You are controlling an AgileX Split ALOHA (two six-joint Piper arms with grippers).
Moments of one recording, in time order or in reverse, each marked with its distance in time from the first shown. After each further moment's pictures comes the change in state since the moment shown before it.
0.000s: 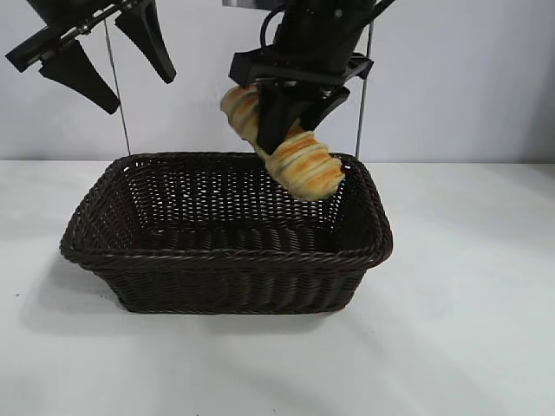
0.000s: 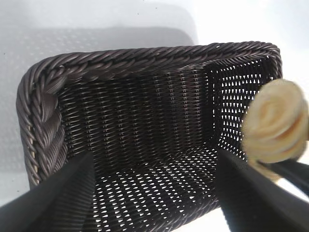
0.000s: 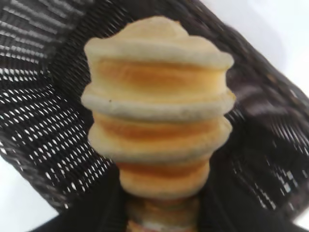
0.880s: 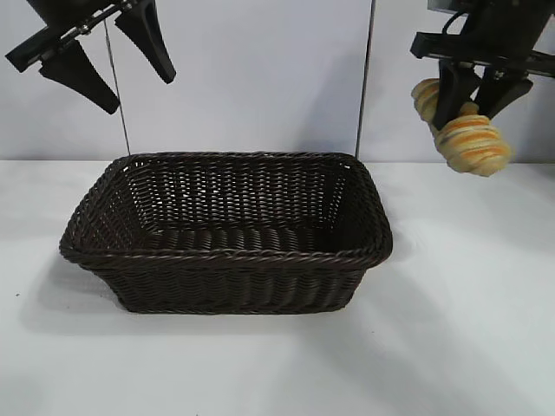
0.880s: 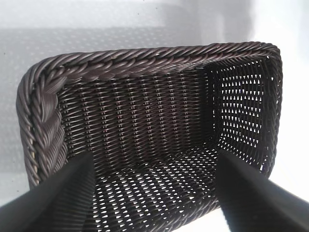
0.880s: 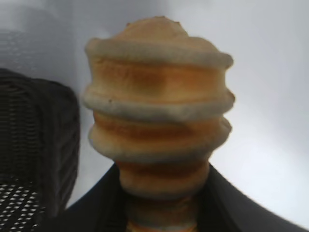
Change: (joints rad) left arm 0.000 0.000 0.000 0.000 0.000 -0.001; right arm -0.244 -0.133 0.000 -0.007 0.178 0.189
